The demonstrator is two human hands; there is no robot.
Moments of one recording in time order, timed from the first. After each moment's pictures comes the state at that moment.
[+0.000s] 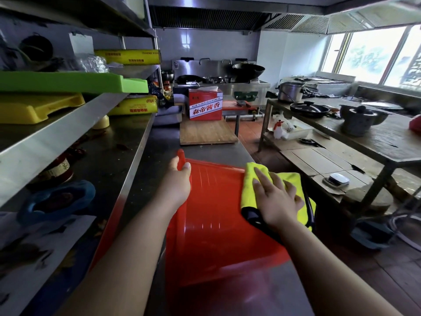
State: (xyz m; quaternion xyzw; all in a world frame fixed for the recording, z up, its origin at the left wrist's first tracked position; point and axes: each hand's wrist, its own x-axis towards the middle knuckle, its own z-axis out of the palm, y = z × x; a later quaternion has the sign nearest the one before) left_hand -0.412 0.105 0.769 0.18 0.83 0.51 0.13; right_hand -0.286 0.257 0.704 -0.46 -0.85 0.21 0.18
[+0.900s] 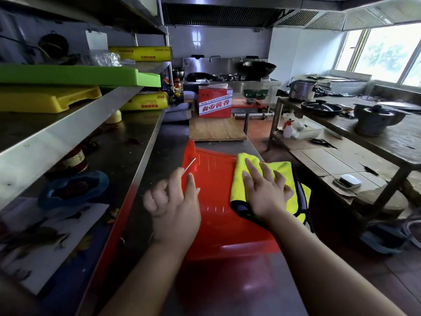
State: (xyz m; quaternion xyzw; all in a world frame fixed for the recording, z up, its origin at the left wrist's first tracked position) left_hand -0.389 0.066 0.692 0.29 0.85 0.13 -0.41; right_hand -0.312 0.243 0.699 -0.40 -0.88 0.18 0.19
